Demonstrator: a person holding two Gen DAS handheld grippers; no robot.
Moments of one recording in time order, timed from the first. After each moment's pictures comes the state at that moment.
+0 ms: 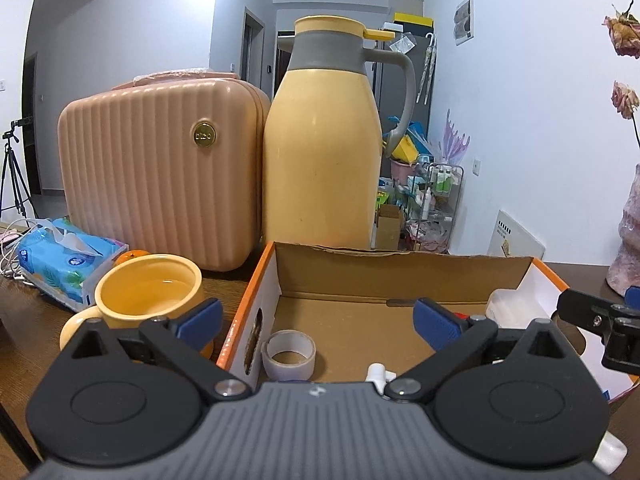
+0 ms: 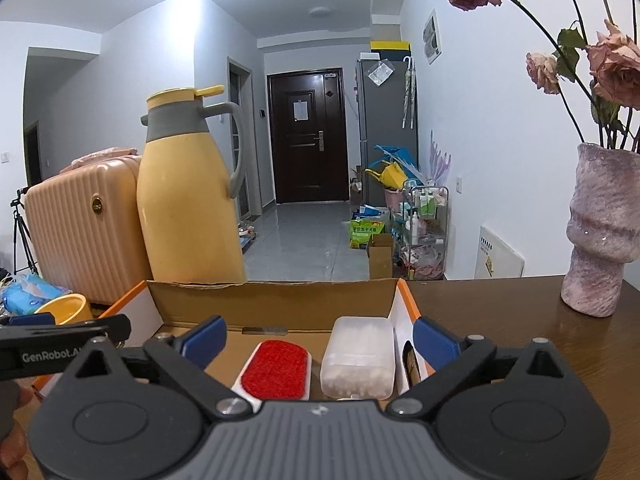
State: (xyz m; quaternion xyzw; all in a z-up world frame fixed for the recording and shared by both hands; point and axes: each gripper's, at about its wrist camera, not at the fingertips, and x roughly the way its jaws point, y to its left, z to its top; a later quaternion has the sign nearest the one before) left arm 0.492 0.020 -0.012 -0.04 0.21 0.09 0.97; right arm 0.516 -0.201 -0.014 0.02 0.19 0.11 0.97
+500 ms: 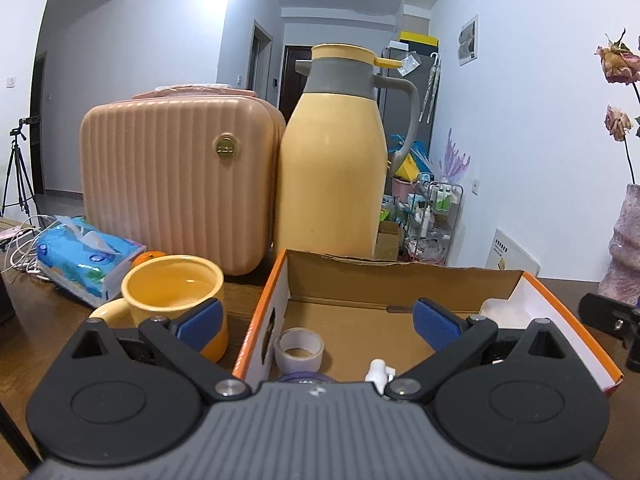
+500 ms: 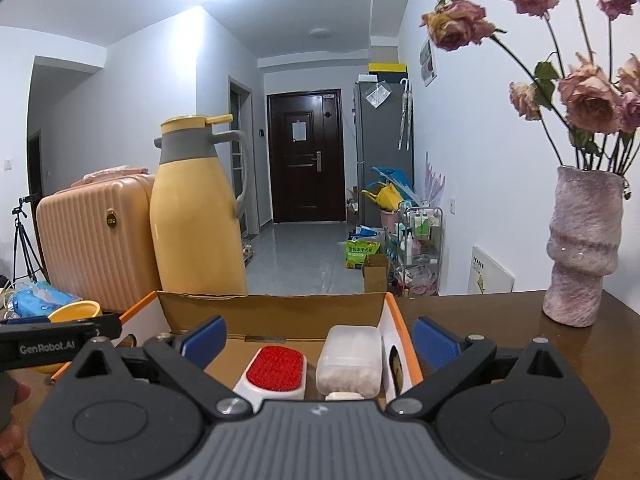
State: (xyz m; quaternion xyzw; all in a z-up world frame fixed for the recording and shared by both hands) left arm 0.460 0.025 -0.005 -0.06 0.19 0.09 0.98; right arm 0.476 -0.210 -0.003 0.02 0.16 0.11 0.98
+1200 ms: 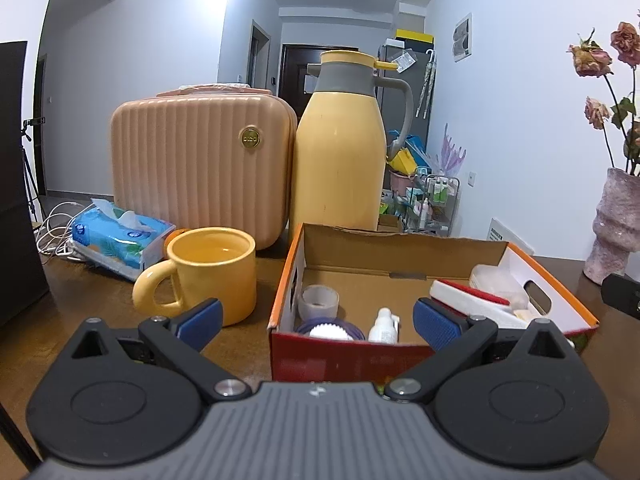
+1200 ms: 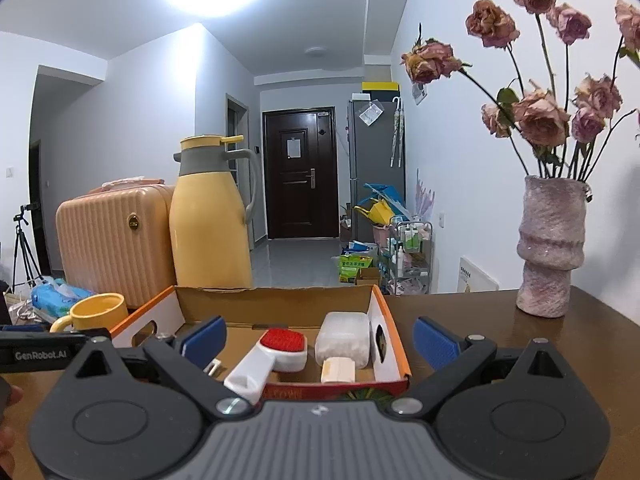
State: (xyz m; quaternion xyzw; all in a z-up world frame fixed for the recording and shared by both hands) left arm 0.390 0.028 -0.008 -0.05 0.19 0.09 0.98; right arm 0.398 -0.220 -0.004 0.01 0.13 0.10 0.99
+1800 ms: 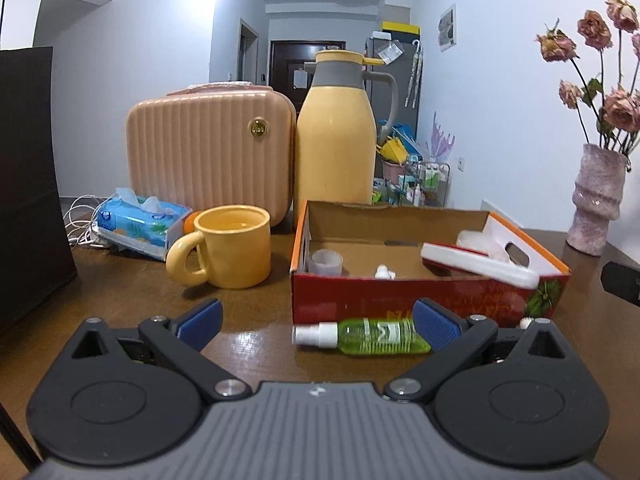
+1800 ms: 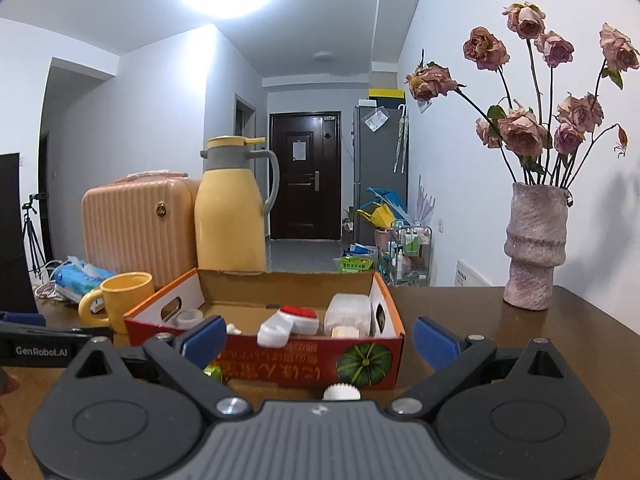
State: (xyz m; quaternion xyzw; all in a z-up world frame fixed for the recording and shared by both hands) left arm 0.325 0.028 -0.012 -0.03 0.20 0.08 0.98; right arm 0.326 -0.218 -0.010 0.00 0.13 0.10 0.99
